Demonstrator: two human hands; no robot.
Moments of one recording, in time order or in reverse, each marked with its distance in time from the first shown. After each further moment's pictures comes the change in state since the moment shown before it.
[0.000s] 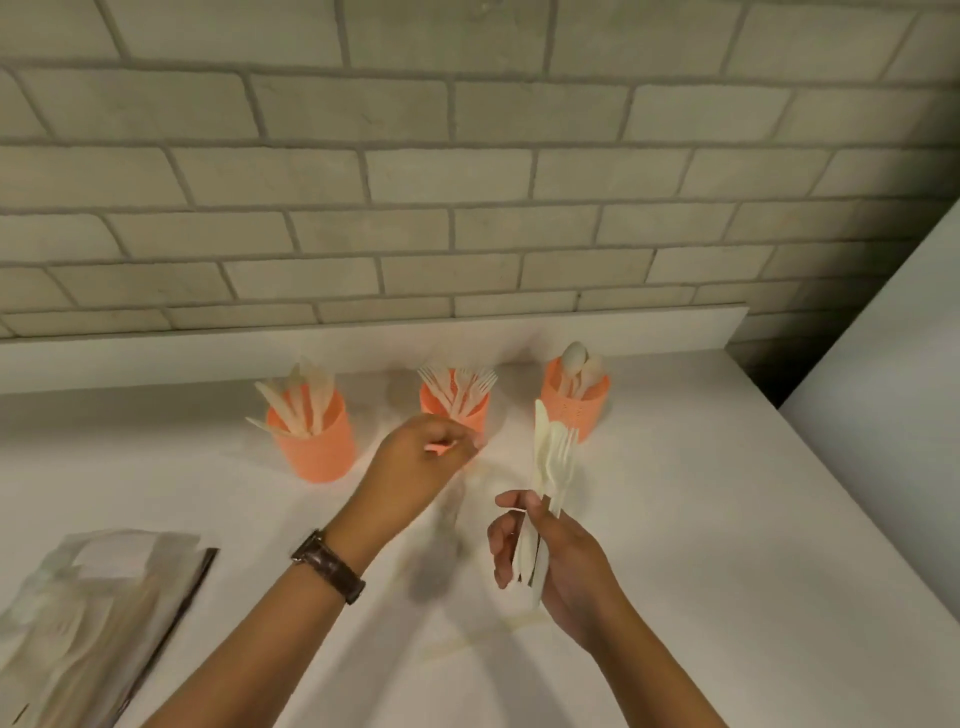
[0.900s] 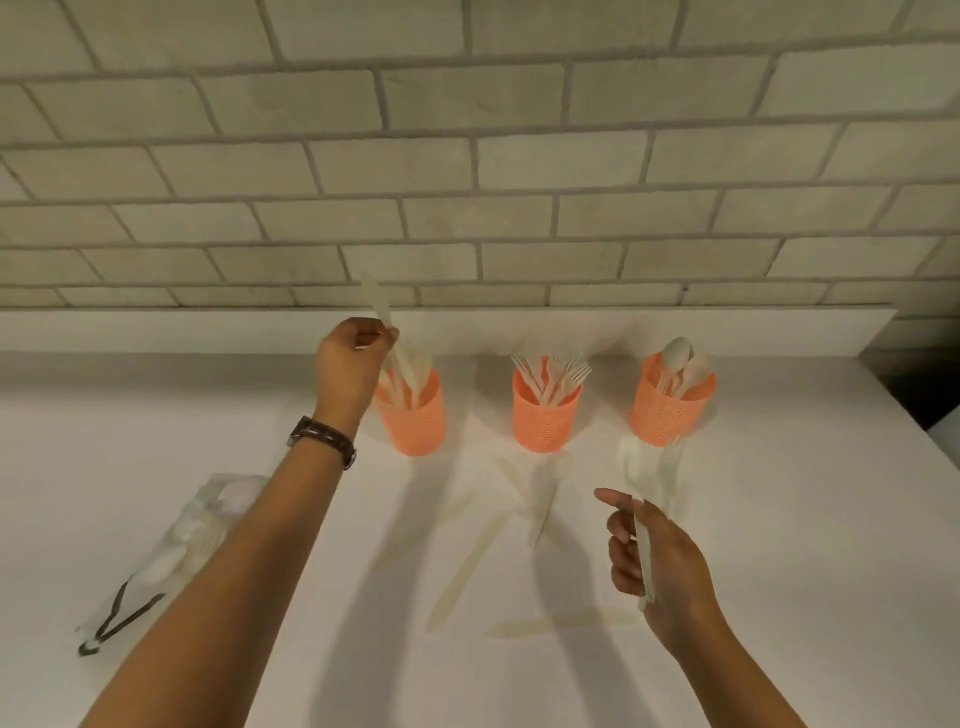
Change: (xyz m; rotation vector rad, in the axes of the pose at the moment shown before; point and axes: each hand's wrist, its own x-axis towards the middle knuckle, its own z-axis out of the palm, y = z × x) left_hand 0.047 -0.057 -0.128 -0.044 0.675 -0.165; right_hand 0.015 0.018 -0.015 -0.054 0.215 0.078
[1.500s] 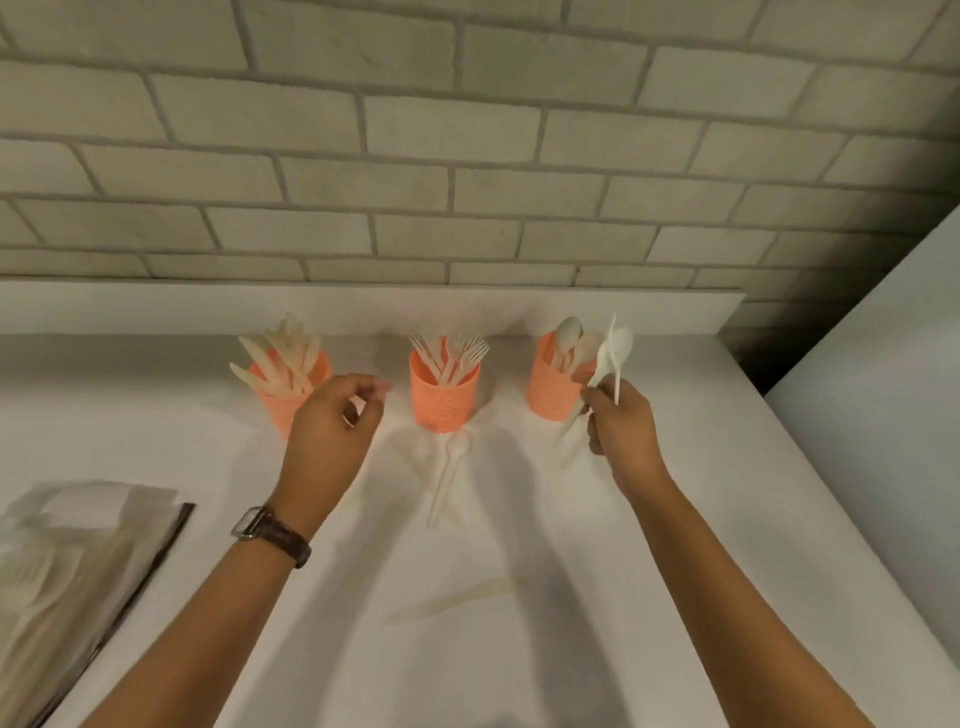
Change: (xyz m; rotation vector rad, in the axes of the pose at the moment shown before) left_hand -0.101 -0.014 0.054 0.101 -0.244 0.287; right_hand 0.049 -0.088 -0.037 -0.460 0.321 -0.362
